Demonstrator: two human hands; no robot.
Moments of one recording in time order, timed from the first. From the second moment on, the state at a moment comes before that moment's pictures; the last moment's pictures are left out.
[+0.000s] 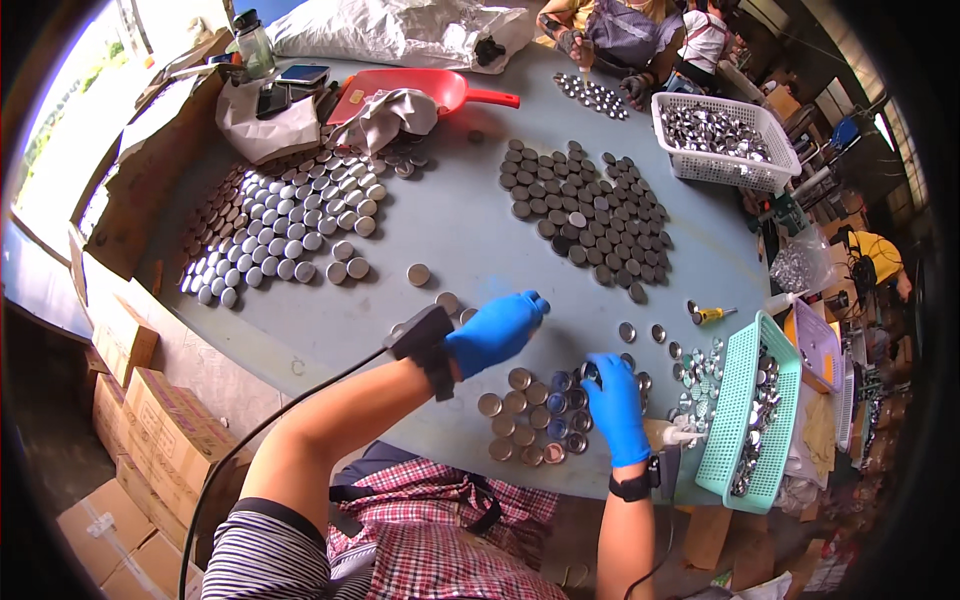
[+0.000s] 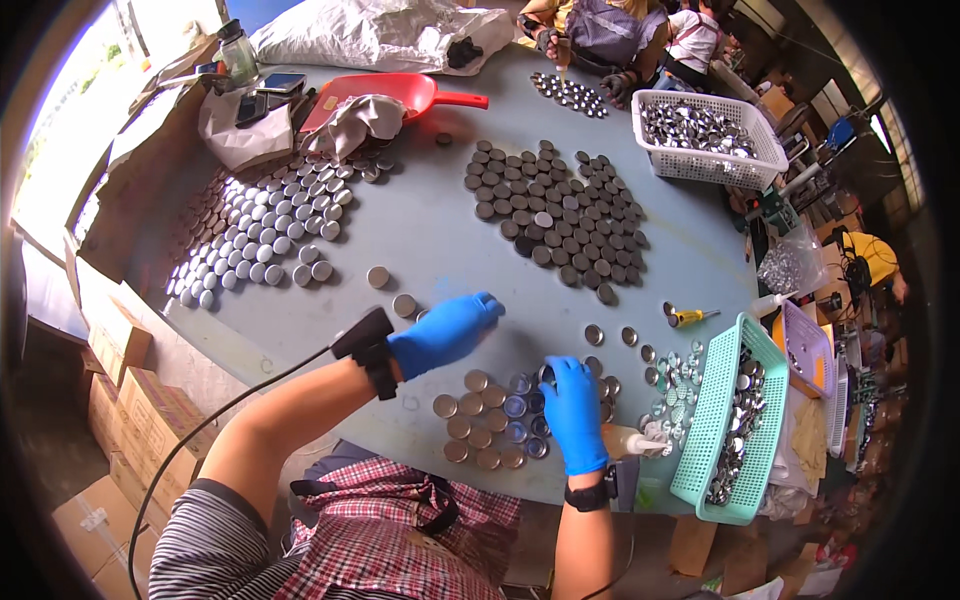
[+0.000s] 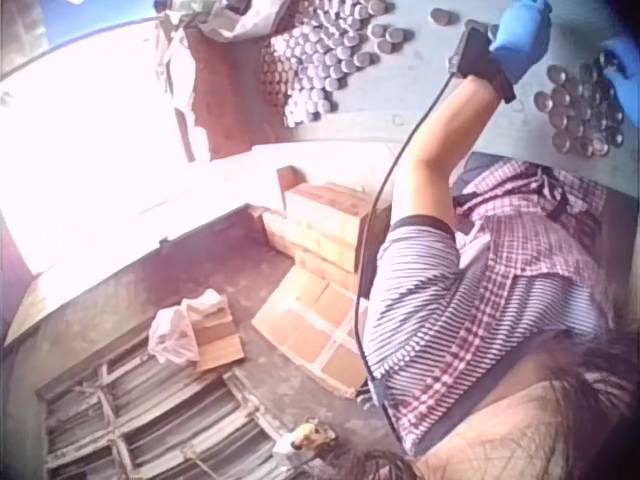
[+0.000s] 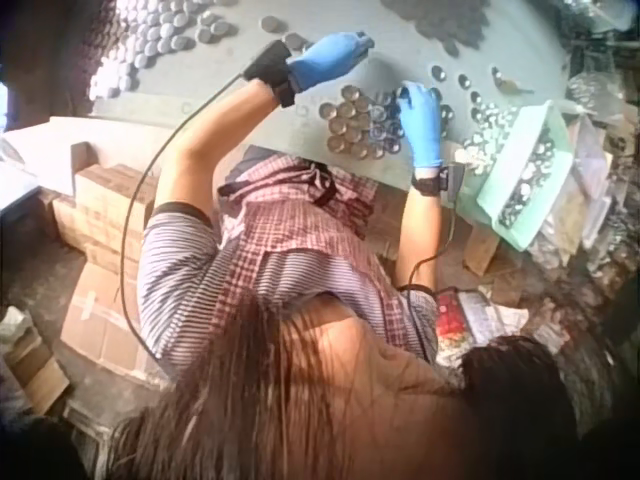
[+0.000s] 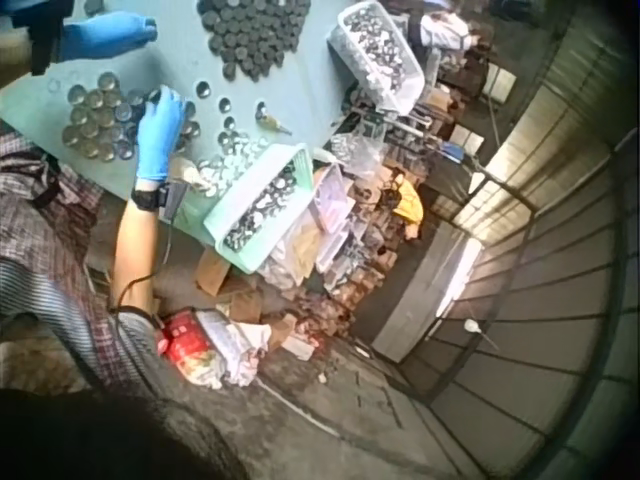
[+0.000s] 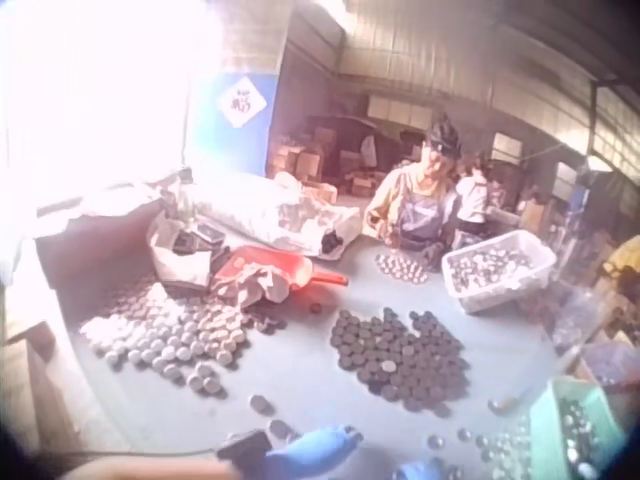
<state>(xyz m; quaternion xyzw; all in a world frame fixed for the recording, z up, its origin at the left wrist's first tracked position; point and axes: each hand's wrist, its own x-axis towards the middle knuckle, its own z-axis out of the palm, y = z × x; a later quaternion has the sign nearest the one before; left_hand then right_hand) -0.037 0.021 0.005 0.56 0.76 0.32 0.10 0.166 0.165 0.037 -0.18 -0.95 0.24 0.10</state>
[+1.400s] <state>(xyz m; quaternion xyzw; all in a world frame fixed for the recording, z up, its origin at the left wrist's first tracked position) -0.001 -0.110 -0.003 0.51 0.79 0.33 0.11 0.067 0.071 -0.015 -0.11 -0.96 0.18 0.19</state>
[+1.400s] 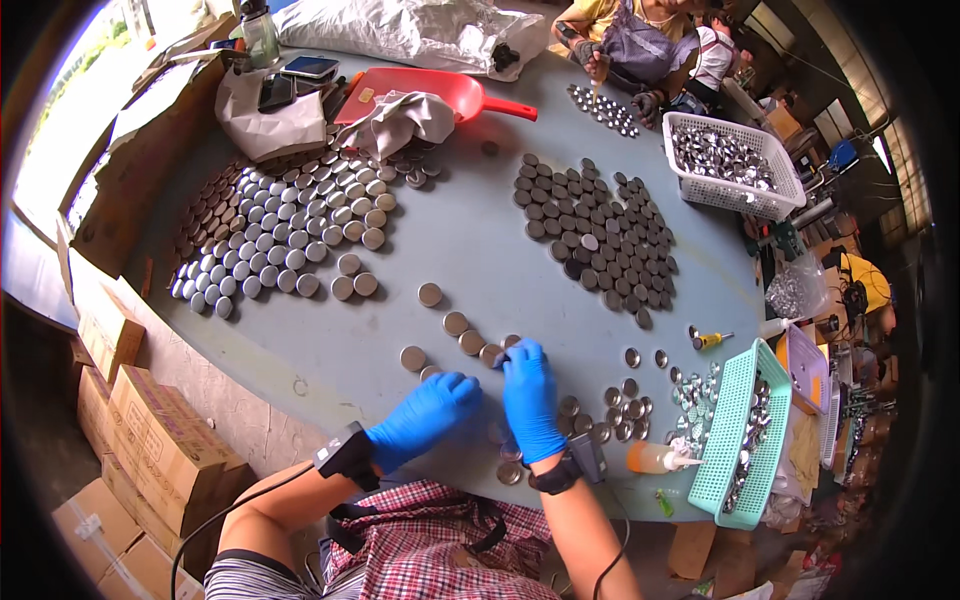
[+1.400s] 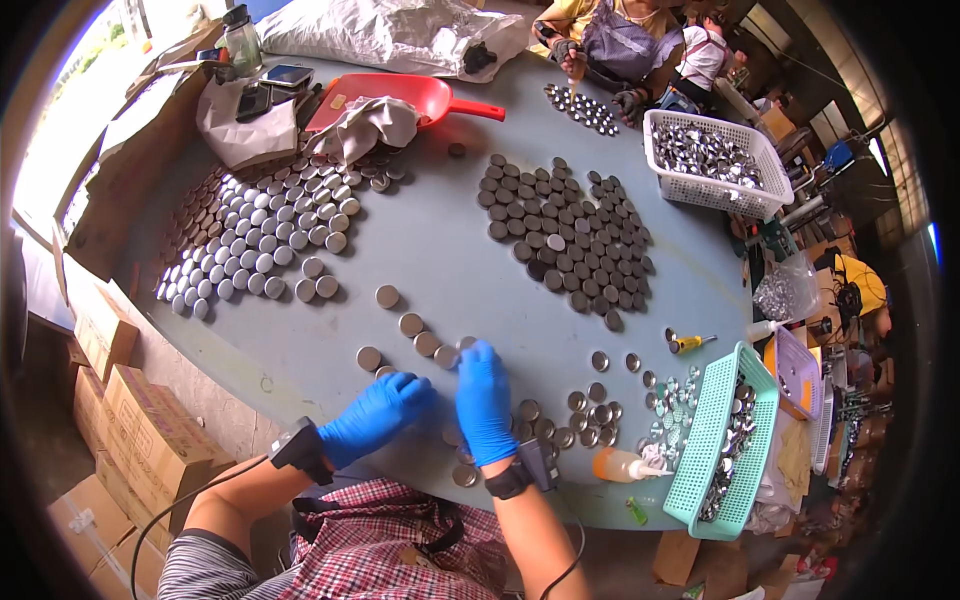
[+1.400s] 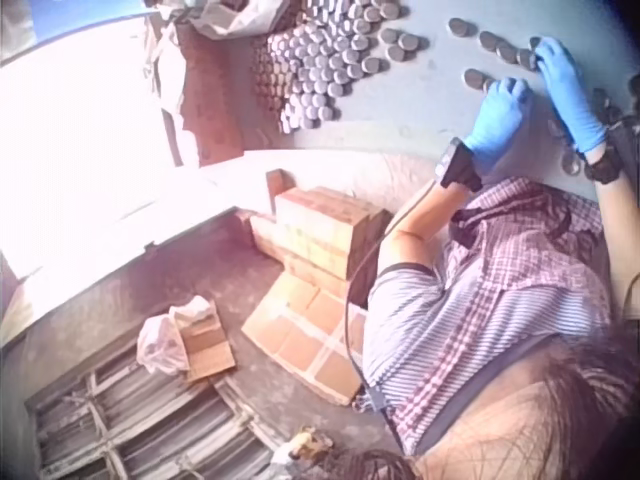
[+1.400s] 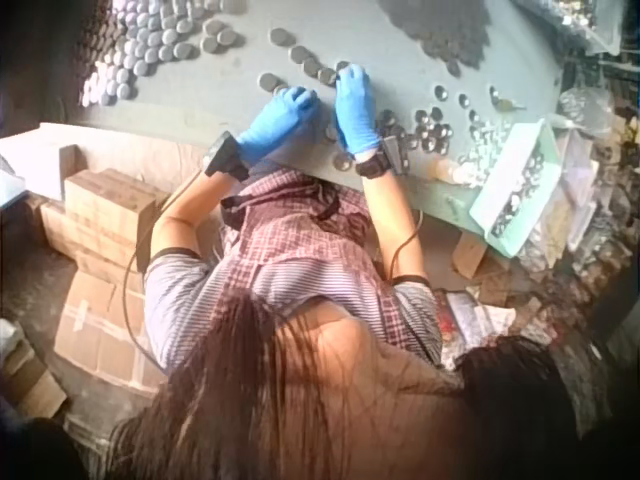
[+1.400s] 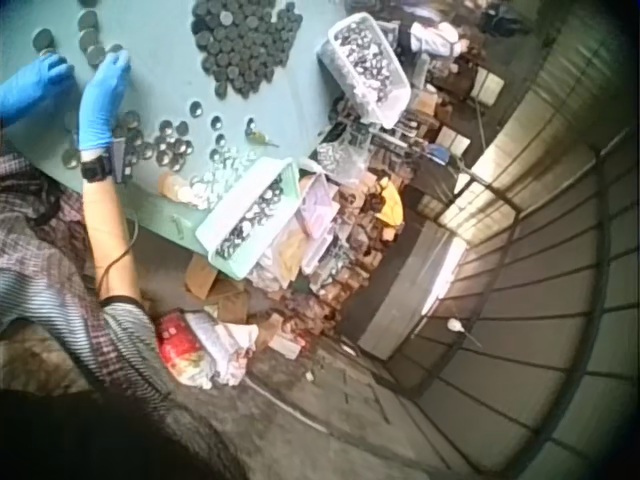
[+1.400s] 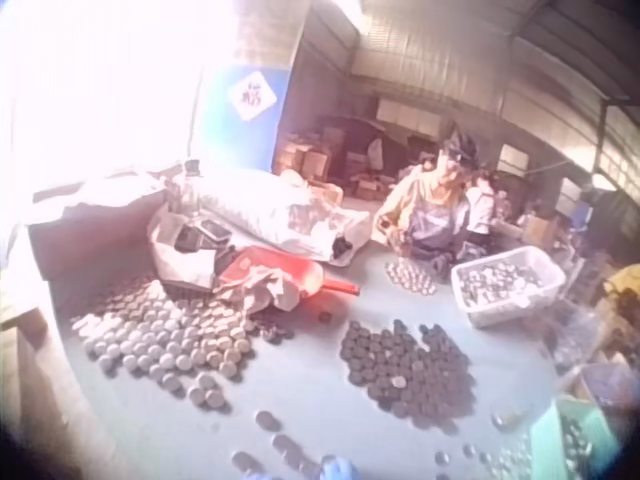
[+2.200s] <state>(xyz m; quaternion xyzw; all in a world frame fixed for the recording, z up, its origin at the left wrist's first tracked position) -0.102 0.147 -0.008 0.39 0.88 0.27 0.03 0.047 0.238 0.007 -0.30 -0.92 0.20 0.16</state>
